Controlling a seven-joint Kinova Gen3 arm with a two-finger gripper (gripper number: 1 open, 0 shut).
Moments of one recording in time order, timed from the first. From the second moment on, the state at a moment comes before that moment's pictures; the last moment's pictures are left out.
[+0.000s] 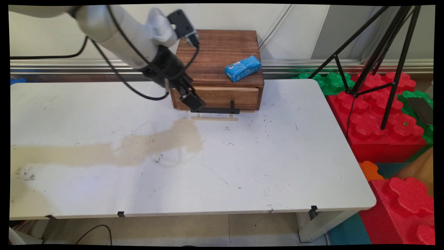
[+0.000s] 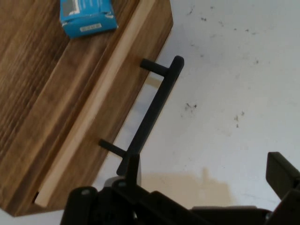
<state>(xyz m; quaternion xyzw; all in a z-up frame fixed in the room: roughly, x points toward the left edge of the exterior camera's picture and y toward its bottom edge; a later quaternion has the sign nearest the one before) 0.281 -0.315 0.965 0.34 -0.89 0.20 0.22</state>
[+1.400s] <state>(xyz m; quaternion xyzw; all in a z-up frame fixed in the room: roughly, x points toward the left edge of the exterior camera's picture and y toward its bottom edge) 0.250 -0.428 0.846 0.29 -0.93 0.16 0.17</state>
